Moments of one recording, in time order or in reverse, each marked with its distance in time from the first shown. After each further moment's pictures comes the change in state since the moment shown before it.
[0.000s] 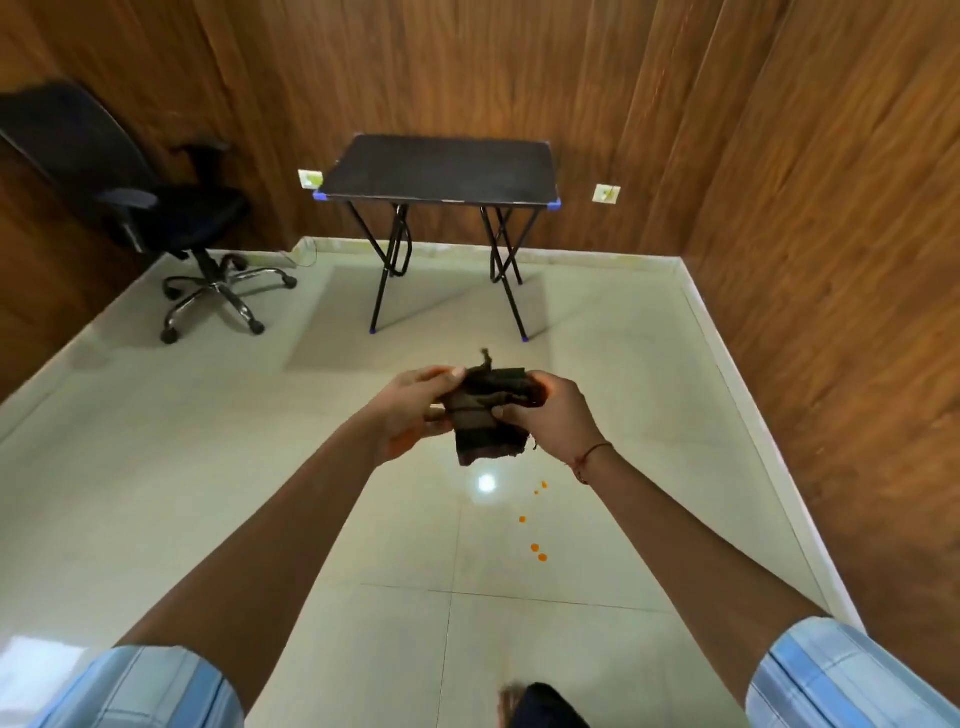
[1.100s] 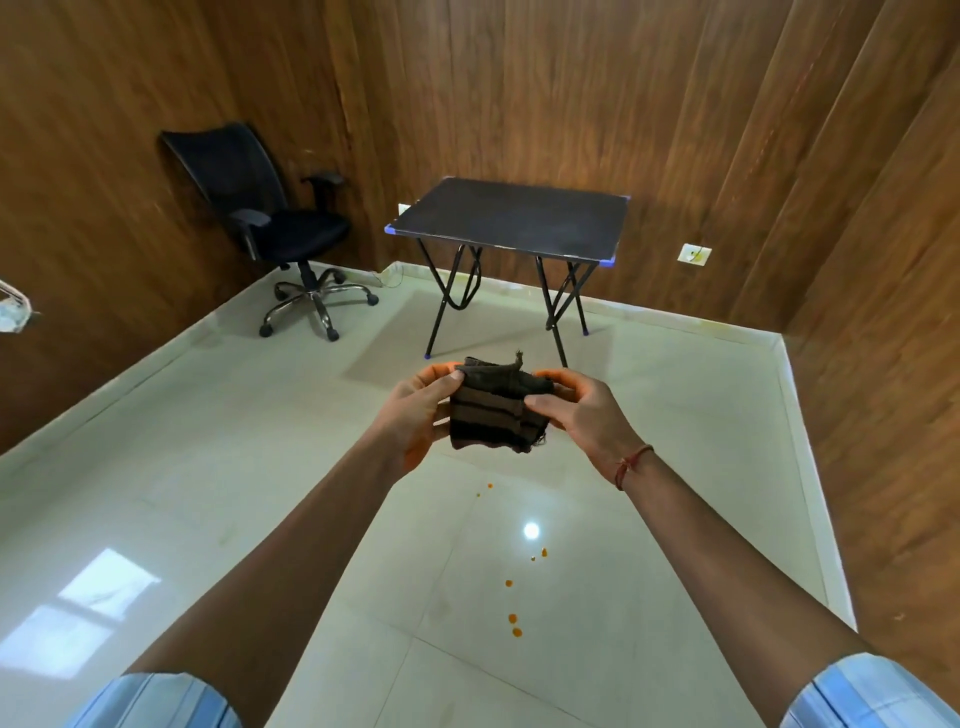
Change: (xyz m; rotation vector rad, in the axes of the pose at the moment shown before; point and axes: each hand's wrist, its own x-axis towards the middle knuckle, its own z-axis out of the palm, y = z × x) left_hand 0.077 0.057 0.172 -0.275 0.353 0.229; right_hand 0.097 0.004 -0.204 0.258 -0.328 -0.063
